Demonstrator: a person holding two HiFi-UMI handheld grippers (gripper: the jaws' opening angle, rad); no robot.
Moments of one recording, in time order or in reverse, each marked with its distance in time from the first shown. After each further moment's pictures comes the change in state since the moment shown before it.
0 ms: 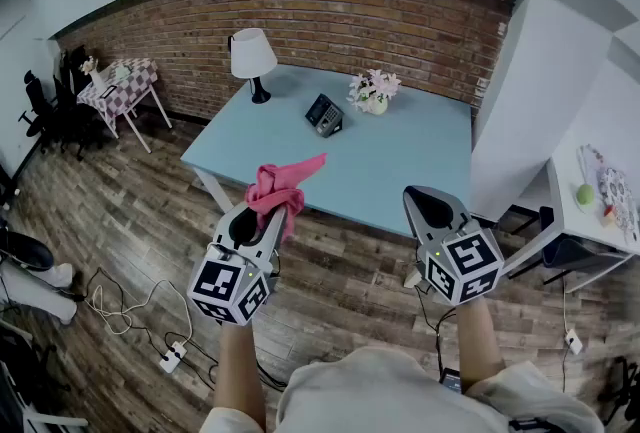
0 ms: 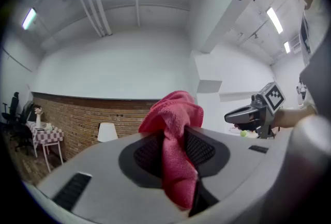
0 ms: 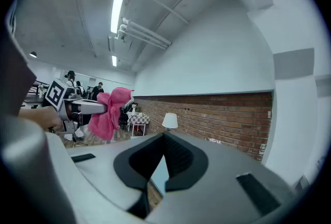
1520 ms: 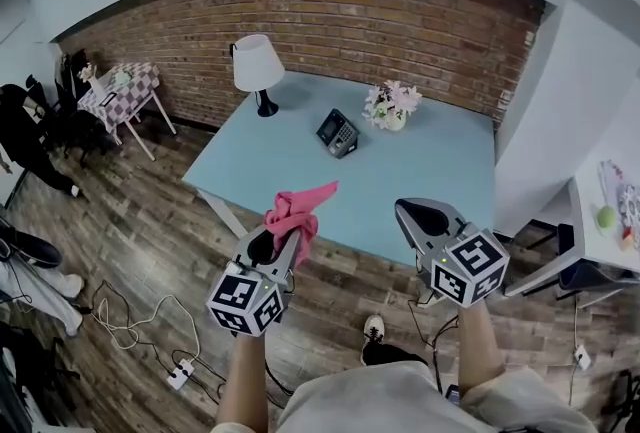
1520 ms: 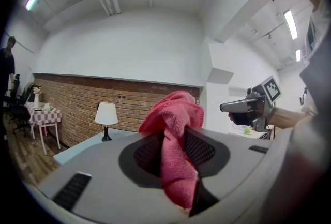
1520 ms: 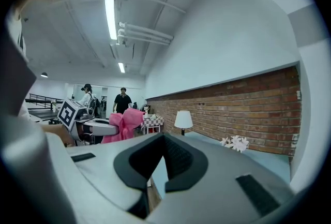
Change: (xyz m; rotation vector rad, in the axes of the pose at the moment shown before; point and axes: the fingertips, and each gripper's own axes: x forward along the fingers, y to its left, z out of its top) left arm 0.090 0.069 -0.079 -0.121 0.131 -0.003; right arm 0.129 -0.020 -0.014 0.101 0.006 0.202
